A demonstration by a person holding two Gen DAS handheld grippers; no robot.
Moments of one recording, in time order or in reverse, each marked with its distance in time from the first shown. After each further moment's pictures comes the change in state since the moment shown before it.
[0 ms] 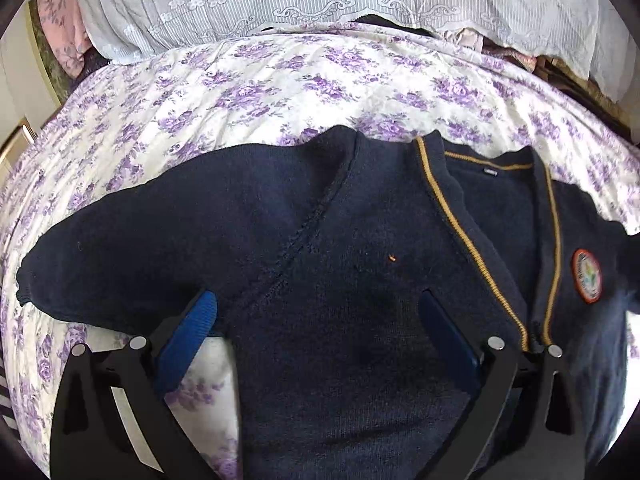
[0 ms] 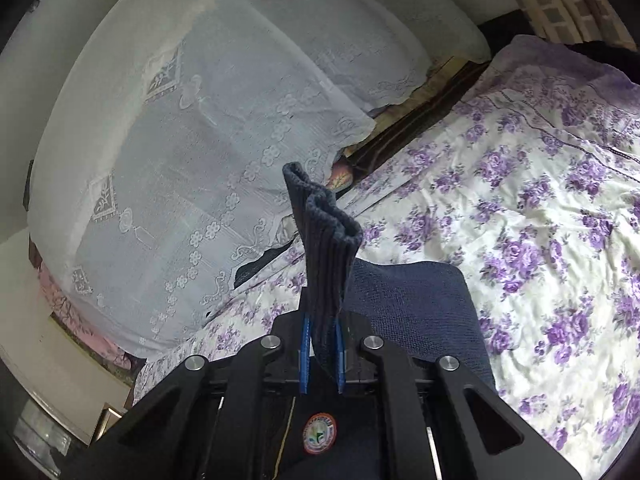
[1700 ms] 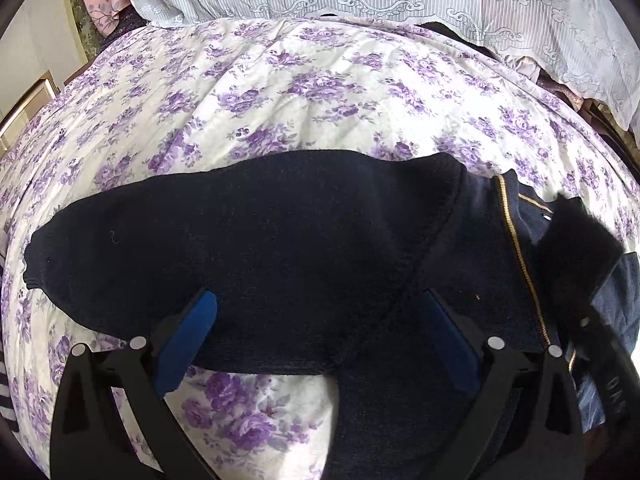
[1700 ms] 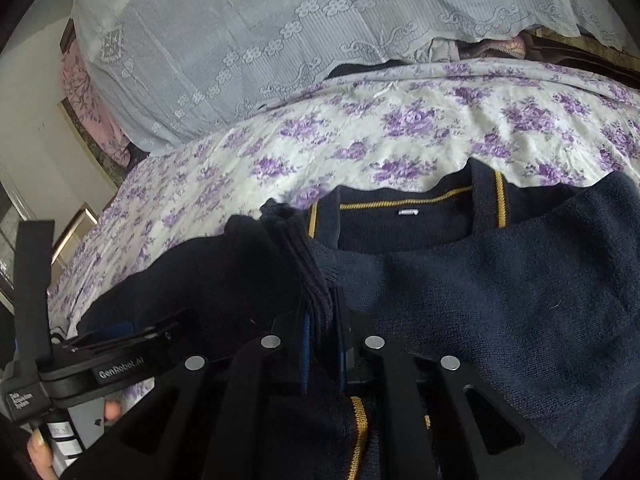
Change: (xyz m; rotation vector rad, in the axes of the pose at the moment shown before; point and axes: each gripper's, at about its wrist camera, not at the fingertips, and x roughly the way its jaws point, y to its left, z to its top) left arm 0.015 0.057 0.015 -0.142 0.051 0.041; right arm 0.140 0.140 -0.199 -0.488 0.519 0.036
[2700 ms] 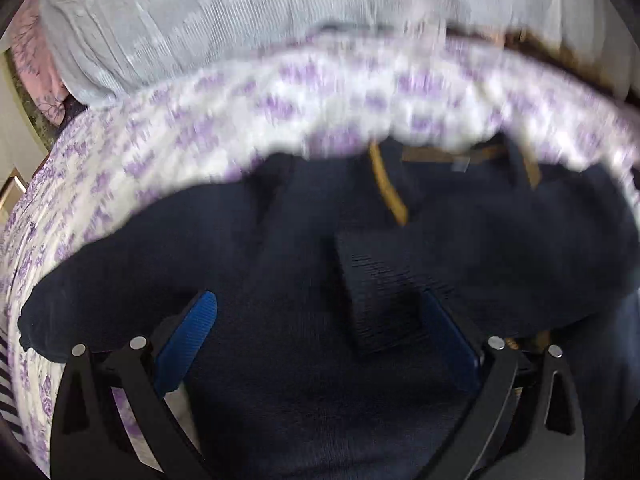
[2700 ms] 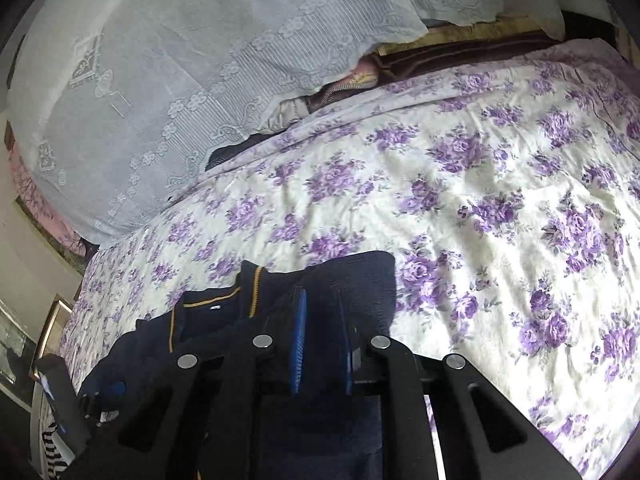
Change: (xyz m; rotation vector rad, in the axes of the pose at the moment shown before) left arm 0.007 -0.099 -0.029 0.303 -0.071 0.000; right arm -0.100 -0.175 0.037 0.266 -0.142 -0.140
